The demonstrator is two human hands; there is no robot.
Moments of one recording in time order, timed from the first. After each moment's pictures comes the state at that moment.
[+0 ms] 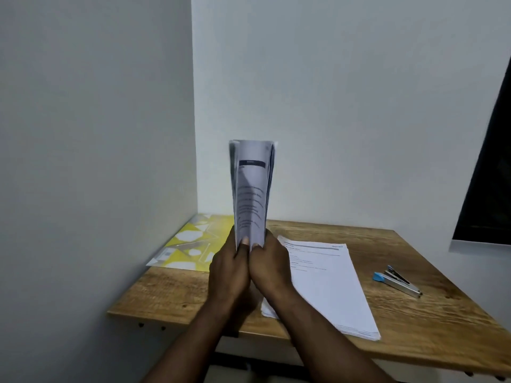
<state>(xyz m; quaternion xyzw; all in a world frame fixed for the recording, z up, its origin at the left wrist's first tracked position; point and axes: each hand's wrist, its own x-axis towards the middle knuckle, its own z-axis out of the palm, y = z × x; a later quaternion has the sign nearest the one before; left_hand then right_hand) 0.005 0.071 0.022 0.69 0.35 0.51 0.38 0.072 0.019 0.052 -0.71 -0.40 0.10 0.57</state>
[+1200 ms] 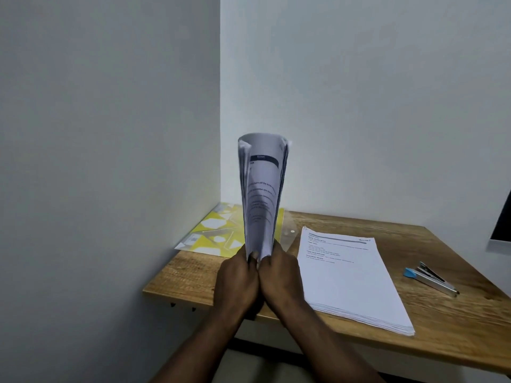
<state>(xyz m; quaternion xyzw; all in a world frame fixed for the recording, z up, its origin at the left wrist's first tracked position) -0.033 0.077 -0.014 0.74 0.44 0.42 0.28 0.049 0.029 0.006 -0.76 -0.45 0.07 0.46</state>
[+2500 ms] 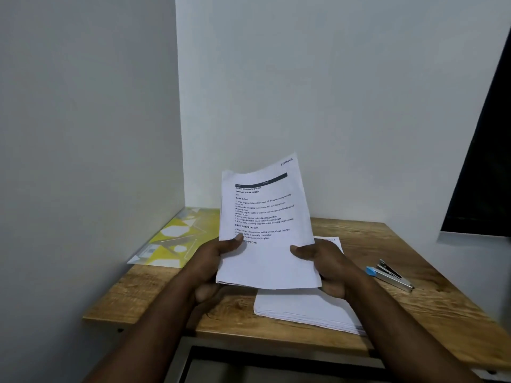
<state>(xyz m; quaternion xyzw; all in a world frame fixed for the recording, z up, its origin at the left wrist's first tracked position) -0.005 0.099 0.032 0.48 0.23 0.28 0.80 0.199 -0.040 0.047 -0.60 -0.29 0.43 0.61</state>
